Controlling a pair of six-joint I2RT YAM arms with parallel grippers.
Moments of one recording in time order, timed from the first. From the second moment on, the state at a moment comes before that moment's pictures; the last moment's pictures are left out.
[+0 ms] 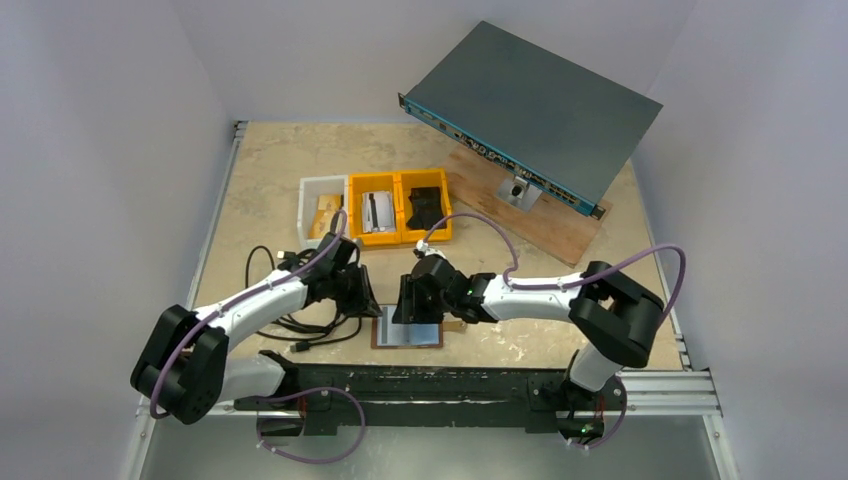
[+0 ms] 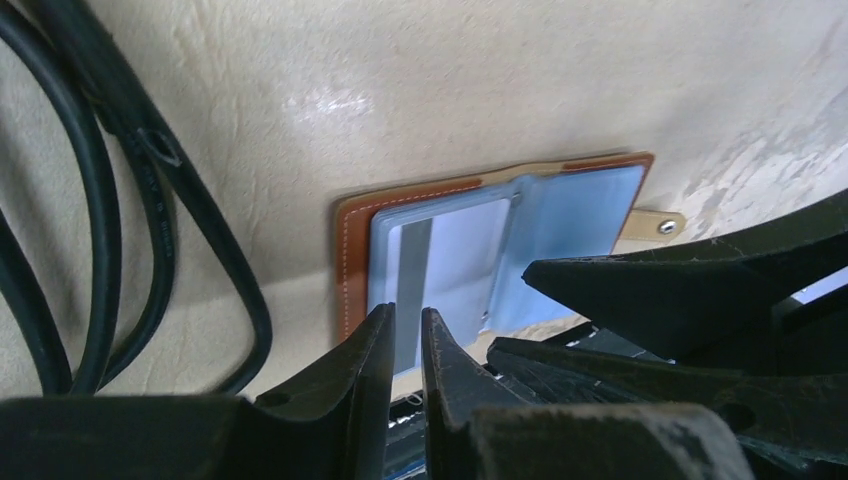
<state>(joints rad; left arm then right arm) -0.50 1.25 0.60 -0.45 0.30 -0.76 1.06 1.61 0.83 -0.04 -0.02 0.98</state>
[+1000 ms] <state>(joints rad) -0.50 1.28 0.52 -0.36 0.34 -0.76 1.03 1.67 0.78 0.10 -0.12 1.02</state>
